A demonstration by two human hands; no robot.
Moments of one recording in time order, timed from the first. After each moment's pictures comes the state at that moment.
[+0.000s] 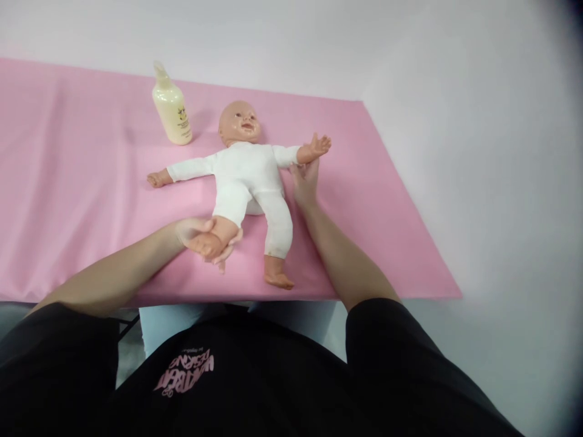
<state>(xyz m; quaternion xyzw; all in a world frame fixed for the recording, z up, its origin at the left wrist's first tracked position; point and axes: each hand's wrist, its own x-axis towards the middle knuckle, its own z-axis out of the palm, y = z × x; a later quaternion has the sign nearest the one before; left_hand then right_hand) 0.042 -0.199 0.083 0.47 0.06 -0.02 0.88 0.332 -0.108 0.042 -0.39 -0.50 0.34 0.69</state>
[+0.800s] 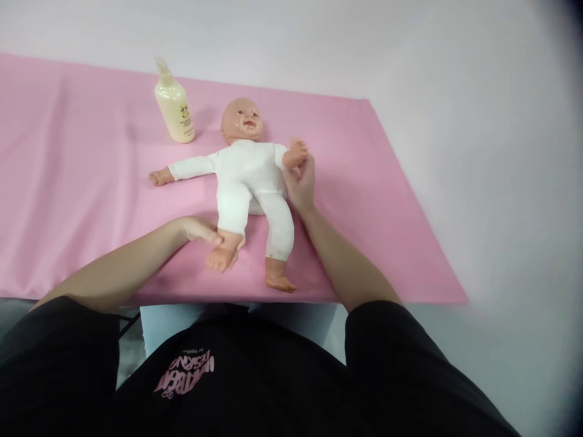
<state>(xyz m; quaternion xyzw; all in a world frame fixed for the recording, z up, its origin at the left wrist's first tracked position) 0.038 -0.186 0.071 0.50 0.17 -0.04 0.85 0.321 -0.120 0.037 -0.40 -0.50 0.39 0.66</state>
